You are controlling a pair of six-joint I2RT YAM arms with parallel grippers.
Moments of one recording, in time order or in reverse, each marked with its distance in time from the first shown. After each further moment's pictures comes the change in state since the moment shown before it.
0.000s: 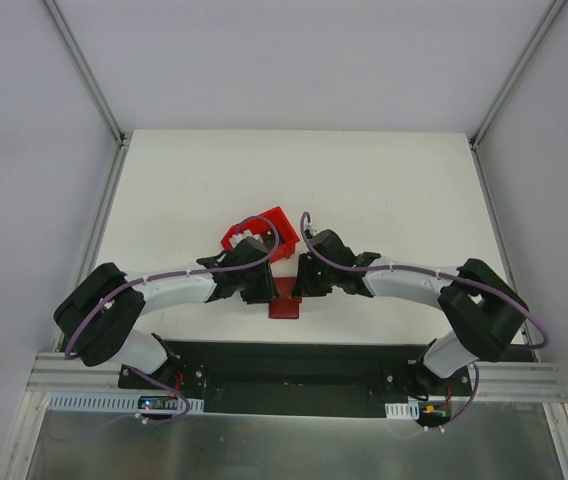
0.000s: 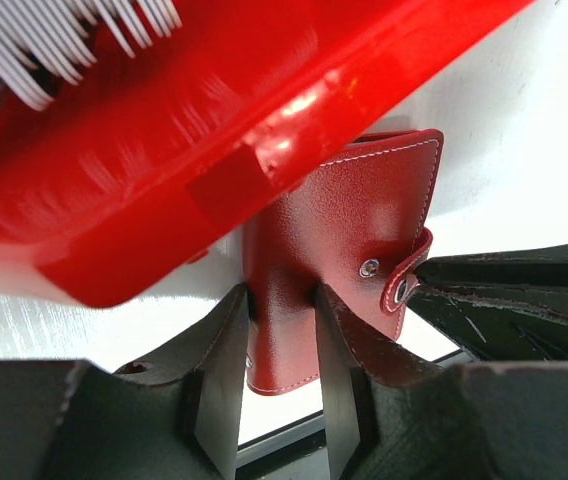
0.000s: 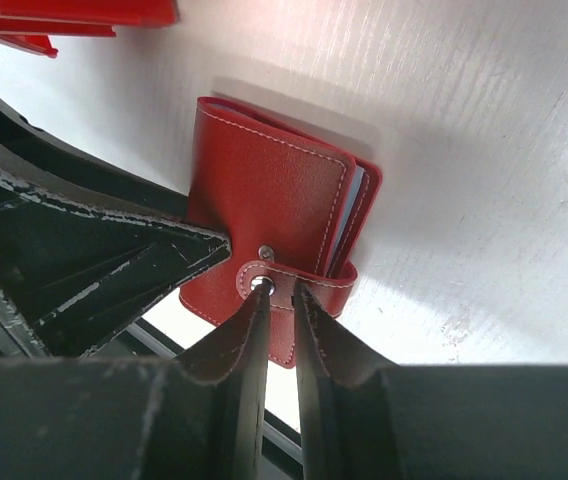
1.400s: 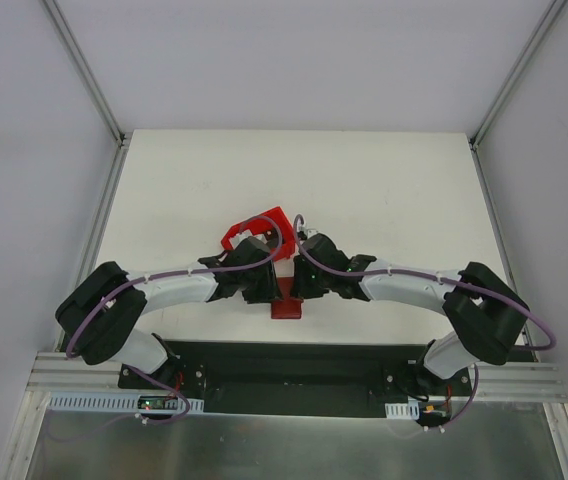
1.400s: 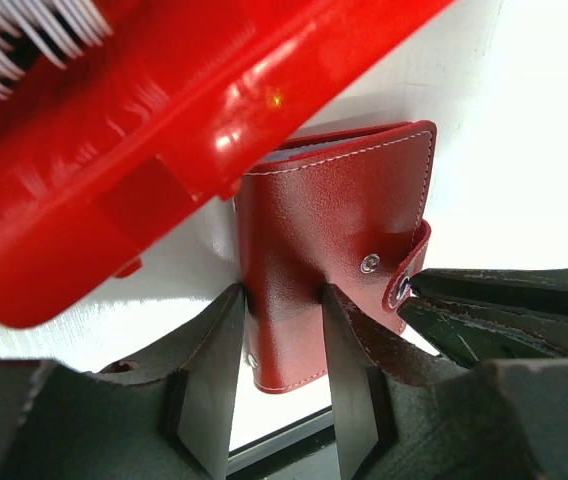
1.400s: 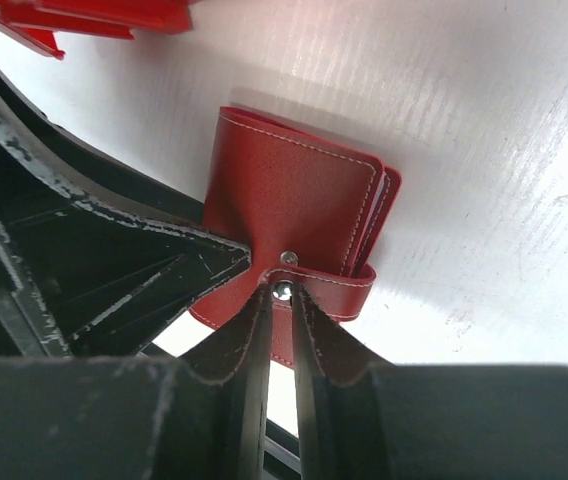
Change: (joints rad) left arm -0.002 0.006 0.010 0.007 0.005 0.028; right arm 0.075 -0.016 0.040 -0.047 0.137 -0.011
